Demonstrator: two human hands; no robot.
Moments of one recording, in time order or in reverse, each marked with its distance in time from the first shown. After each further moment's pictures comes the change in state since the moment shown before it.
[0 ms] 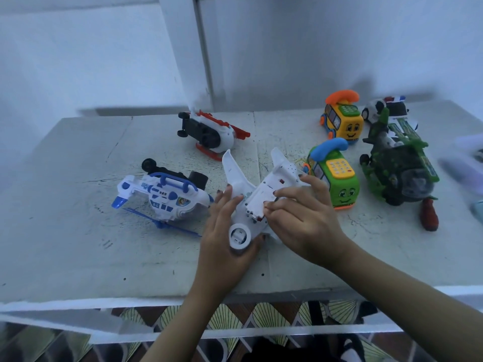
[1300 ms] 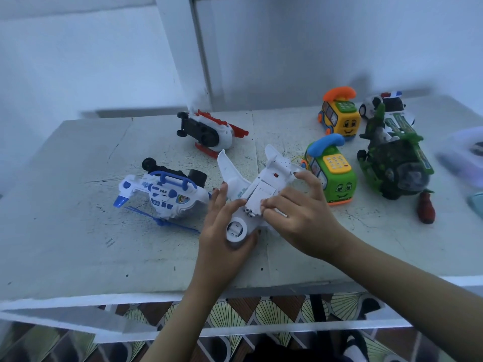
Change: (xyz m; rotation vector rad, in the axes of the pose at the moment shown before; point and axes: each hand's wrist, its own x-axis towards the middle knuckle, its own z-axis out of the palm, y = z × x) left_hand 0.000 -0.004 -0.001 -0.016 -0.027 0.002; right_hand -0.002 0.004 -0.001 -0.147 -0.131 -0.106
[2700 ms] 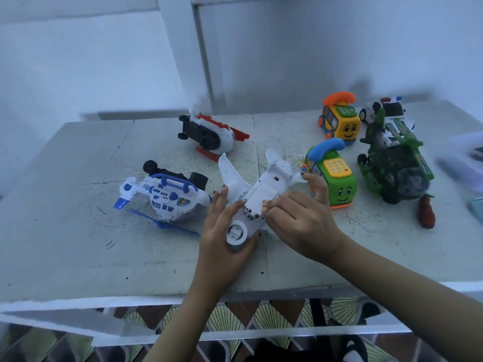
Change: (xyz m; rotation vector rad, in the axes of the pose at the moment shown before) left_hand 0.000 -0.002 0.001 0.003 0.014 -0.004; right_hand -0.001 -0.004 0.008 0.016 0.166 0.115
